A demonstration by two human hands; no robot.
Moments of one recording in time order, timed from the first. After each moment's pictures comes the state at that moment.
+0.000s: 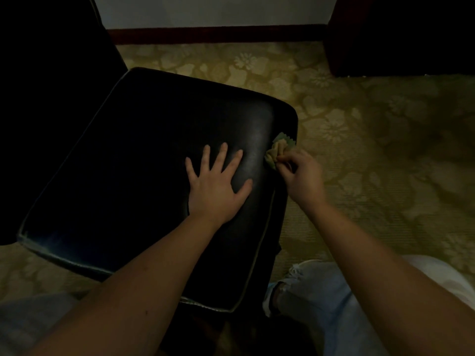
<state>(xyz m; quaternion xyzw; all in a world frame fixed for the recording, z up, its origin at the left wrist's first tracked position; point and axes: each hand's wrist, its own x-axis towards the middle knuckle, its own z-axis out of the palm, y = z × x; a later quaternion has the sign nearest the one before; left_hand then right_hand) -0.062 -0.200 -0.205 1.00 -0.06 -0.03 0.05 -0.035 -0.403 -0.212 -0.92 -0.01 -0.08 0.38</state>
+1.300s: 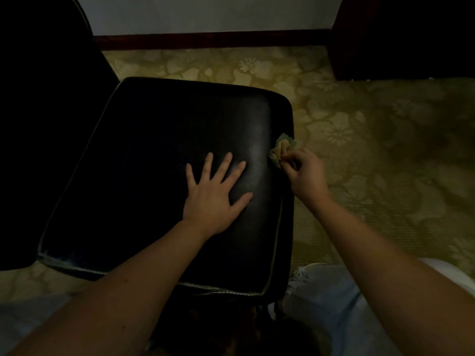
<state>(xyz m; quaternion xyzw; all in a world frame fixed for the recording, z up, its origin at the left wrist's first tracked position) -0.072 -0.174 -0.202 0.99 -0.13 -0.08 0.04 -0.023 -0.401 -0.213 -0.92 -0.01 -0.07 0.38</state>
